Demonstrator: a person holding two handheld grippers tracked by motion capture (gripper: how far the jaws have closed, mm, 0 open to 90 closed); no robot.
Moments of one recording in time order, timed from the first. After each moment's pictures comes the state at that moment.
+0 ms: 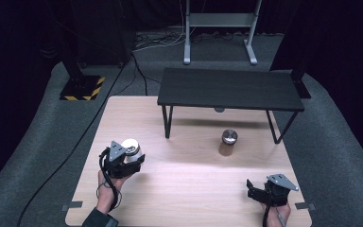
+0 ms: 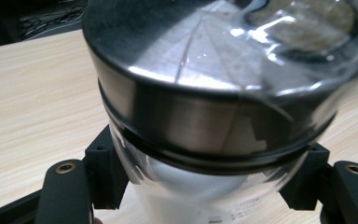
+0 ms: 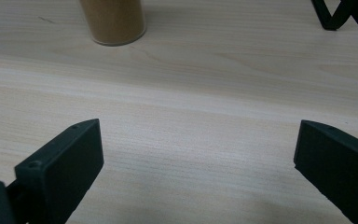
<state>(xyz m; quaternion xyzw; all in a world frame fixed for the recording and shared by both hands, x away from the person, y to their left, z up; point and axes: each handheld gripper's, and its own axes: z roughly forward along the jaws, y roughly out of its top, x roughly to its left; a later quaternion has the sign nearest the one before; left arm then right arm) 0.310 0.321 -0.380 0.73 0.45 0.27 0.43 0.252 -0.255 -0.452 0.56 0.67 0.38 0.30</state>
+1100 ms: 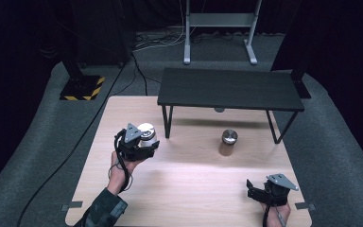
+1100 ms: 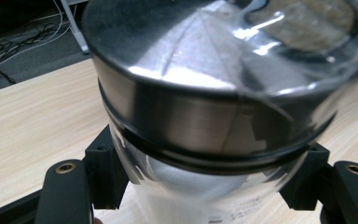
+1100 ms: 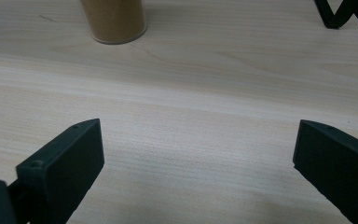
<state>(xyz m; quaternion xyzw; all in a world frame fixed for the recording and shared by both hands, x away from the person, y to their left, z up) 0.353 0.294 -0.344 0.76 0.40 0.26 0.44 0.254 -0.256 -0.451 0.57 0.67 0.38 0.30</state>
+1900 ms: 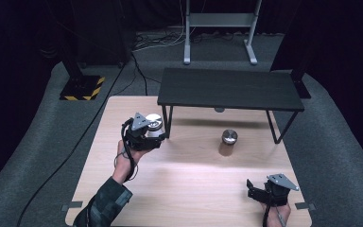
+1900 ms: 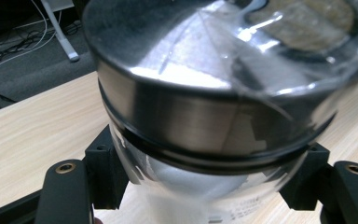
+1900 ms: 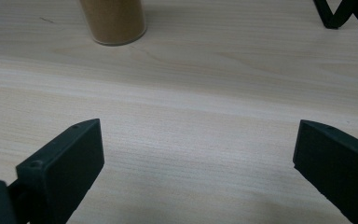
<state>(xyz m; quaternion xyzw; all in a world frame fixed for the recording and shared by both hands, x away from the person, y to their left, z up) 0.382 0.281 -0.320 0.77 0.38 0.24 0.45 0.253 -0.257 -0.452 0.57 0.67 0.38 0.30</state>
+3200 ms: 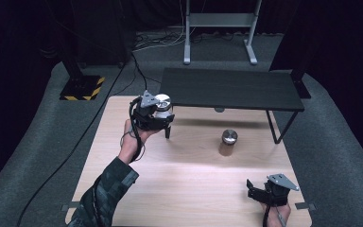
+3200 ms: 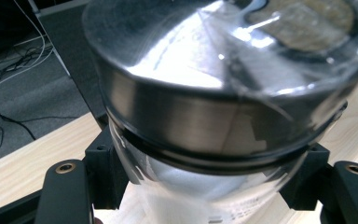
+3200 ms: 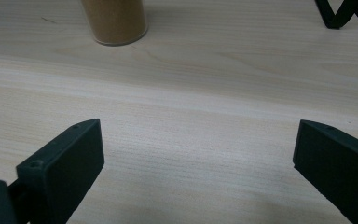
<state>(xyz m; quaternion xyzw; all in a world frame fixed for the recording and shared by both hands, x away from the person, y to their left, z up) 0.415 0.260 -0.271 0.78 0.36 0.25 0.45 0.253 -0.258 -0.452 0.57 0.67 0.38 0.30</state>
